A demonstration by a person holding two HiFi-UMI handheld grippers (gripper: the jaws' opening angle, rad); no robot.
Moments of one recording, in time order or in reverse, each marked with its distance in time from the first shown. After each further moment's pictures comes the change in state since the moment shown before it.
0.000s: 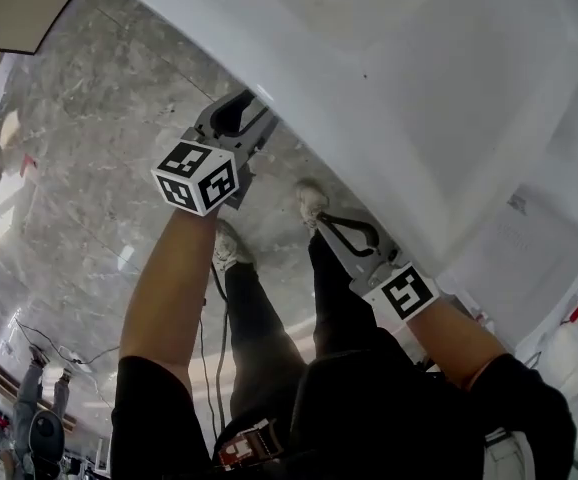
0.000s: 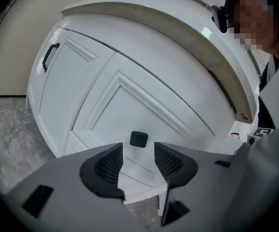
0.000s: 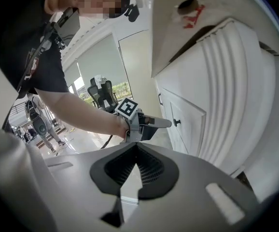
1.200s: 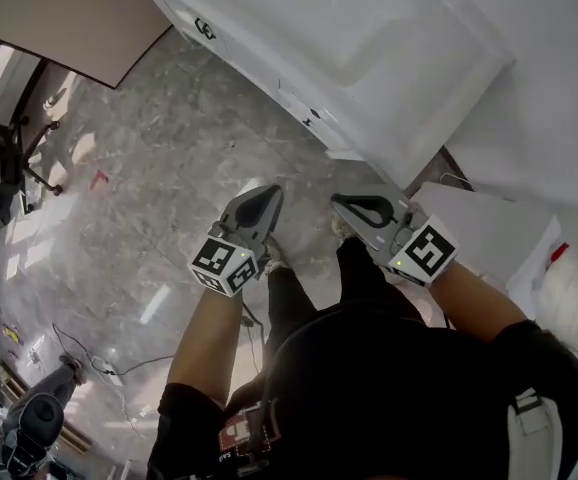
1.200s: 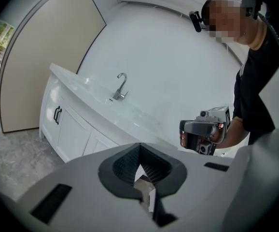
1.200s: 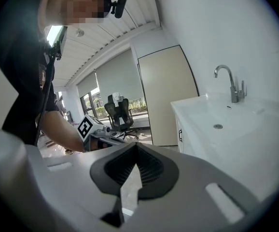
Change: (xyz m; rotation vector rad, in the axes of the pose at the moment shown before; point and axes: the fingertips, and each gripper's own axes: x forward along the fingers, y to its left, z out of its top) left arm -0.257 -0.200 0.122 0.124 -0.101 0.013; right arm -0.085 0.134 0.242 -0.144 -0.101 0.144
